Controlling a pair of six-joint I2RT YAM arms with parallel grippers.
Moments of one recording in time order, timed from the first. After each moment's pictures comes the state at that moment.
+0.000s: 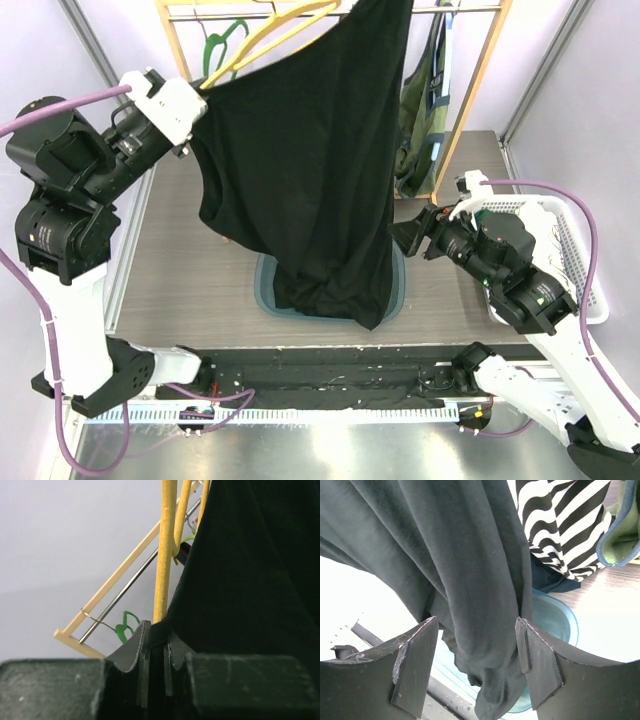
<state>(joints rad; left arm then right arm) -0.39 1.32 2.30 -0.79 0.32 0.66 0.58 0.74 1.05 -0.50 0.00 0.41</state>
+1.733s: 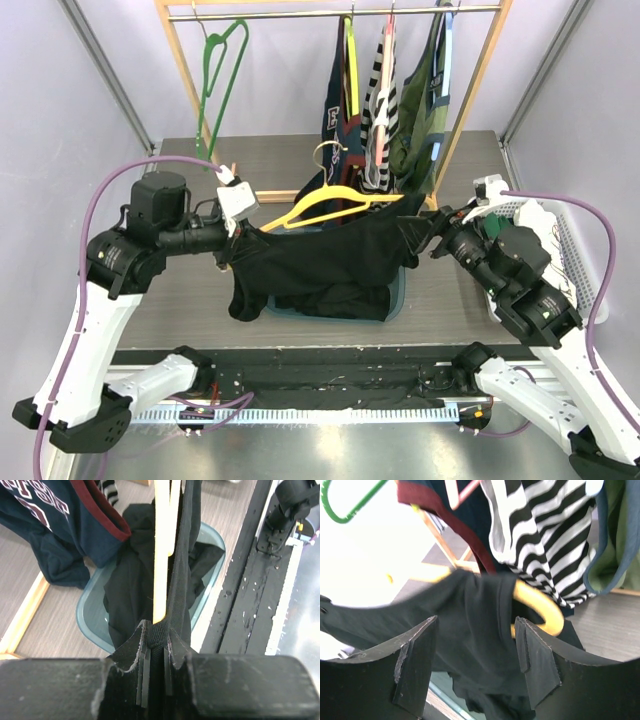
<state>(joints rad) -0.45 1.02 1.52 -1.04 0.64 0.39 0.58 0.66 0.99 -0.38 0.05 0.40</state>
